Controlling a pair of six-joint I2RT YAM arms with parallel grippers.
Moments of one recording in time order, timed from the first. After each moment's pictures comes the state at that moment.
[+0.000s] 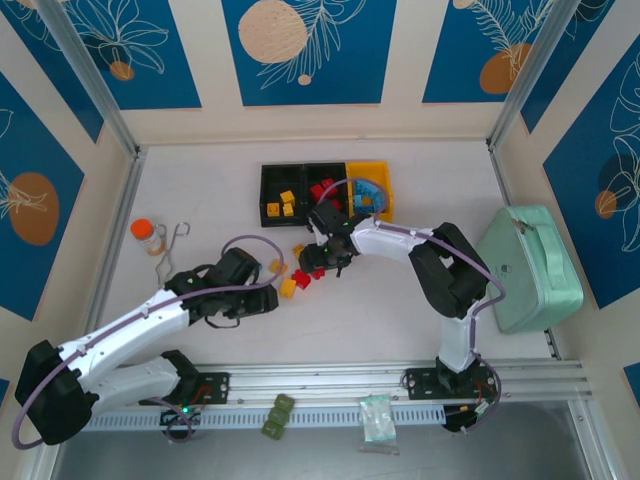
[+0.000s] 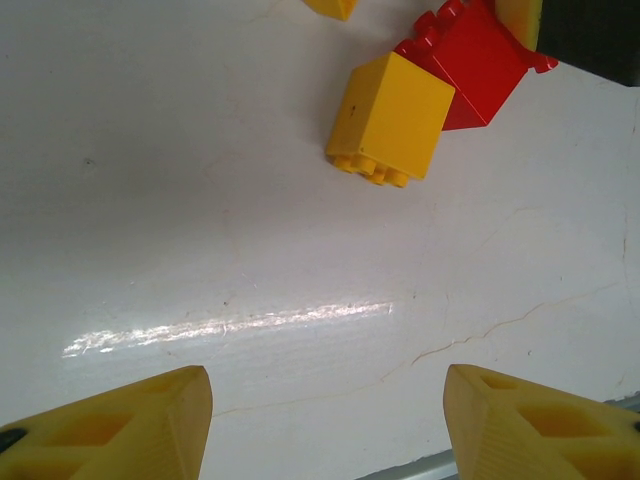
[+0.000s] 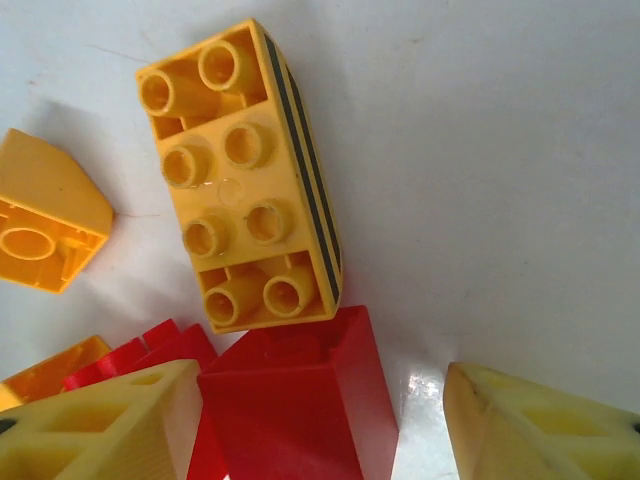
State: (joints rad) left arm -0.74 1.03 0.69 -0.75 0.08 -0.86; right arm 0.72 1.92 1.26 -0.55 -0.18 0.44
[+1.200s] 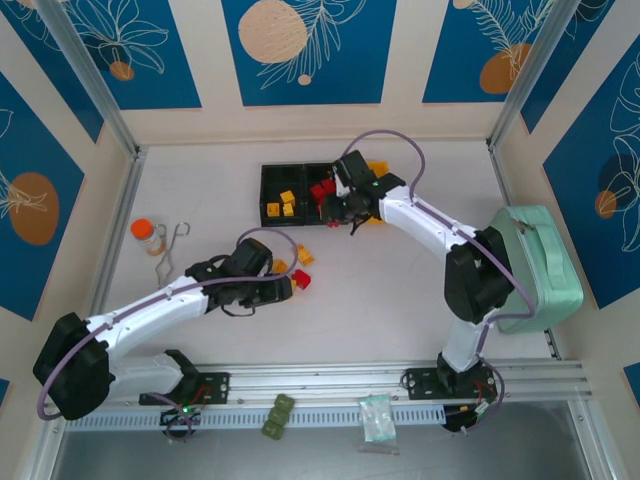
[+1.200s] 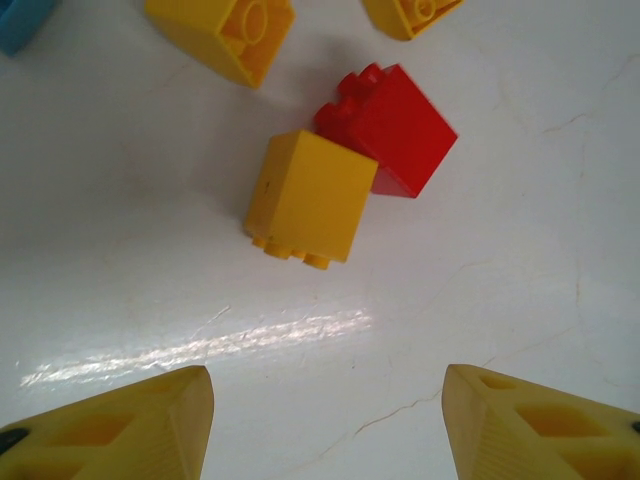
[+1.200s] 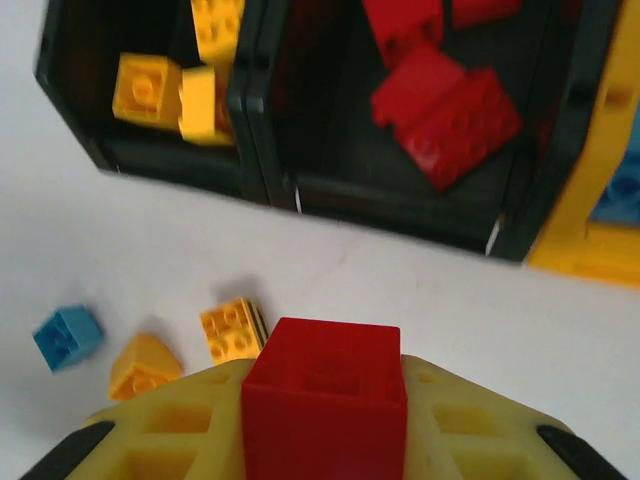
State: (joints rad) left arm -0.74 1.19 0.74 -0.58 0.11 -0.86; right arm 0.55 1.83 1.53 -0.69 -0.09 0.41
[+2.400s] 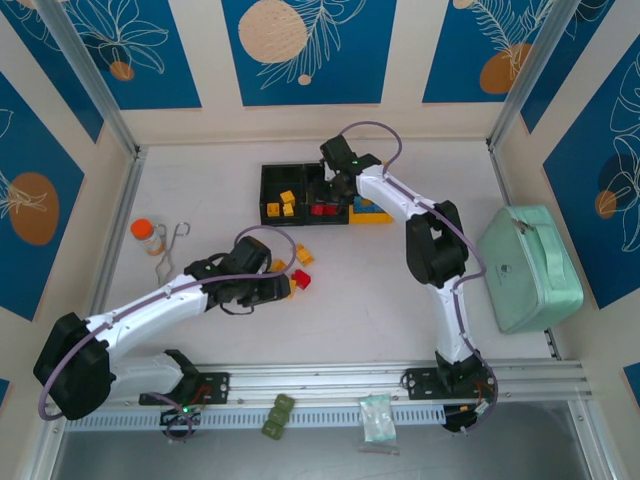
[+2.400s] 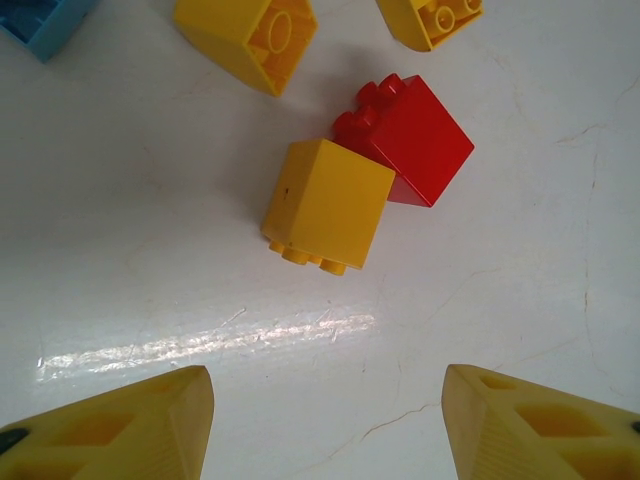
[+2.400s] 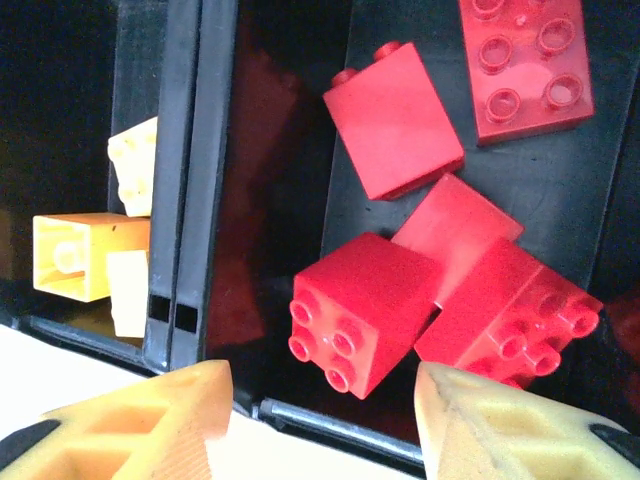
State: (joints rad) left arm -0.72 1.20 0.74 -0.60 0.10 -0.86; right arm 0.51 2.17 1.87 -0.76 -0.16 0.45
